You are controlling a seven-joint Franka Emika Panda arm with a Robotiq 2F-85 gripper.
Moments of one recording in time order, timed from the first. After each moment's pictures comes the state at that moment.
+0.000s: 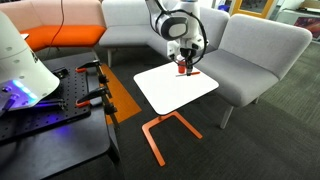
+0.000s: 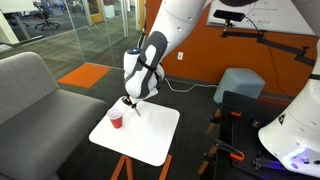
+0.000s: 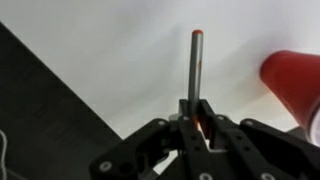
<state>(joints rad) 0.10 0.93 -0.13 -1.84 0.14 2.91 0.37</state>
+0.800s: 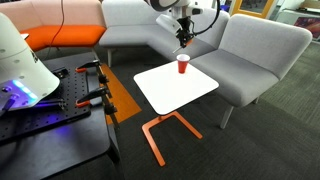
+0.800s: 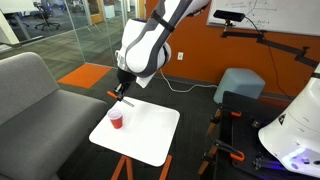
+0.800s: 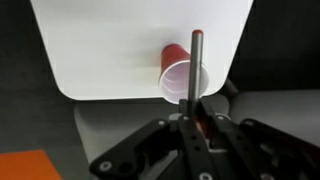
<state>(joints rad) -0.18 0.62 0.24 -2.08 0.05 2.97 -0.23</state>
